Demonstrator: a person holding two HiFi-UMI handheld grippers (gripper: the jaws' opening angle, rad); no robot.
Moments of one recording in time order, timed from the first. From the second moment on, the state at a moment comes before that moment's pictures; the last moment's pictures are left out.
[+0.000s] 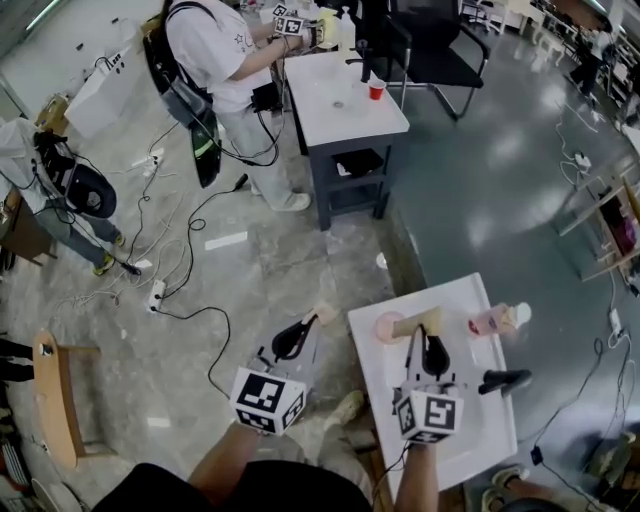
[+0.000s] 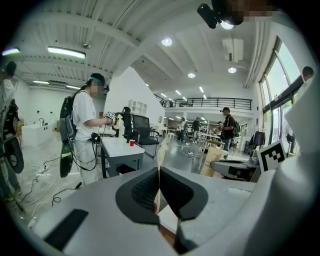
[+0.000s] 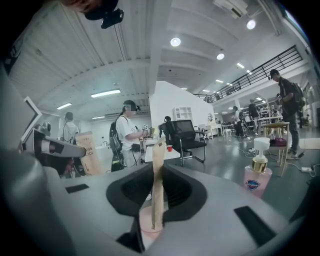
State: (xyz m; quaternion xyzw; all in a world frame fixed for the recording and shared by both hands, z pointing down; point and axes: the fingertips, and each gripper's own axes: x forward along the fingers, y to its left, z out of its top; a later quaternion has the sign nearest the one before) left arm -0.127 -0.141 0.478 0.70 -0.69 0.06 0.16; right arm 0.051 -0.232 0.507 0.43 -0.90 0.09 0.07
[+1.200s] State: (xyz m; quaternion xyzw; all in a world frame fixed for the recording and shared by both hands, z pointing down) left arm -0.130 -0.159 0.530 0.69 -0.69 0.10 0.20; right arm 0.040 -0.255 0.584 0.41 -0.90 0.12 0.10
